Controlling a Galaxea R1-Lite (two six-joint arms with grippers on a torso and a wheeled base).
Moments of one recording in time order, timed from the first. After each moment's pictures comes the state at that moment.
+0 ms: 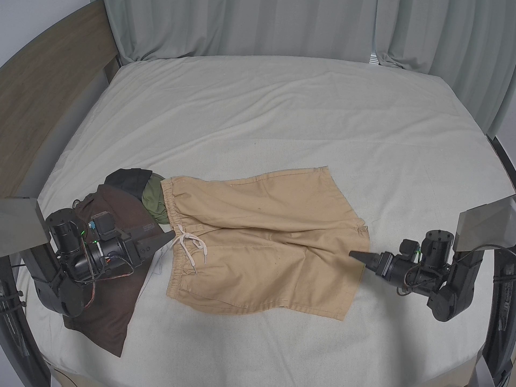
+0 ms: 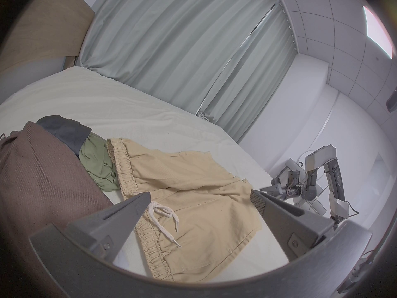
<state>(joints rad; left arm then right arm) 0.00 2.13 -0.44 -1.55 -0.77 -0.27 0.15 2.34 -0.43 -1.54 0.47 0.69</state>
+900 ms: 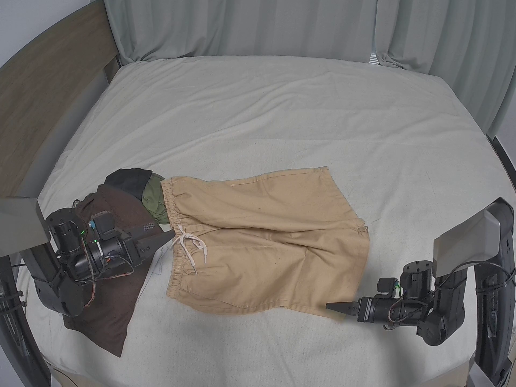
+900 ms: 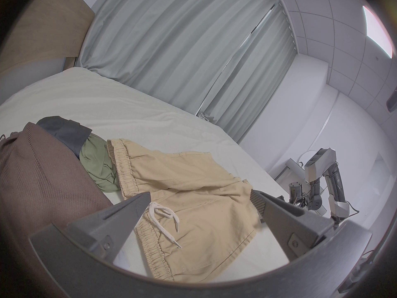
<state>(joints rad) 0.00 2.13 -0.45 -1.55 -0.77 -0.27 0.30 2.44 -0.29 -1.54 0.52 0.56</state>
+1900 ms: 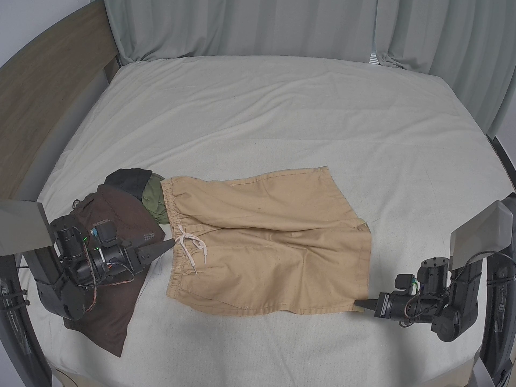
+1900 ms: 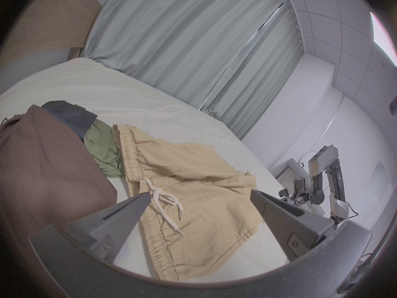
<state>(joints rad) 0.02 2.17 -0.43 -1.55 -0.77 -0.27 0.20 2.38 -0.21 -1.54 0.52 0.52</state>
